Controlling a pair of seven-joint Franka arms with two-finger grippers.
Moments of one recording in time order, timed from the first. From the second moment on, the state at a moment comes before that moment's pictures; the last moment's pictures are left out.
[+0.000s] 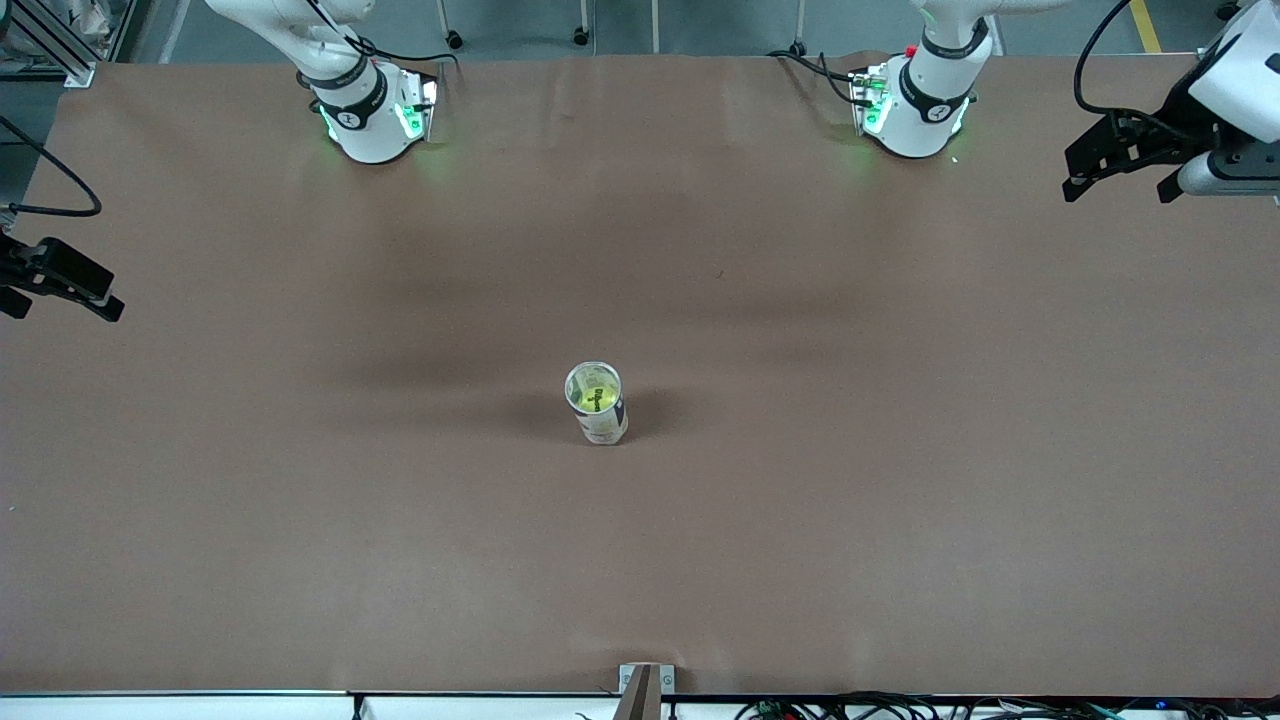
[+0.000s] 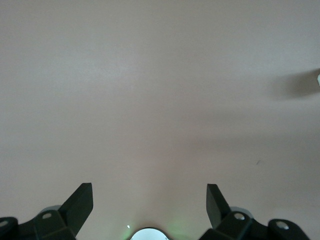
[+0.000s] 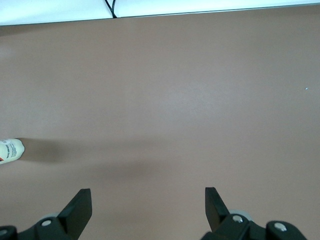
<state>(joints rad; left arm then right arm) 0.00 -0.15 -0.11 -1.63 -0.01 1.47 -0.08 -0.06 0.07 0.02 -1.45 0.01 1.63 0.02</state>
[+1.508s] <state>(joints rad) 0.00 -0.15 -0.12 -1.63 -0.01 1.47 -0.10 -0.06 0.07 0.02 -1.45 0.01 1.63 0.02</state>
